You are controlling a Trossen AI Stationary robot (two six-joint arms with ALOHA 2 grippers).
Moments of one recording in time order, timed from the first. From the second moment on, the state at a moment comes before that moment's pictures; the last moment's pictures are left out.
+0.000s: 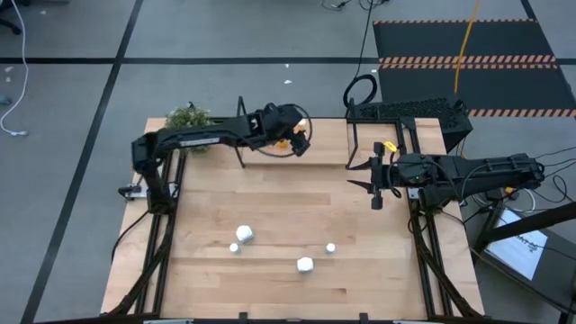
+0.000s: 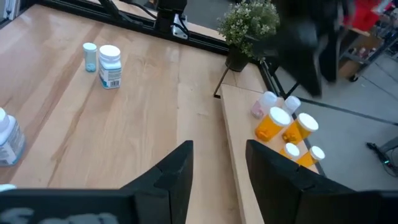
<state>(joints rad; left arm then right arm) 0.28 1.81 1.61 -0.47 -0.39 -0.16 0.08 0.77 0.74 -0.40 0.26 -0.22</state>
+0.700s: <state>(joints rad) -0.16 1.41 1.26 -0.67 -0.70 -0.27 0.27 0.90 0.74 -0.39 0.26 0.13</state>
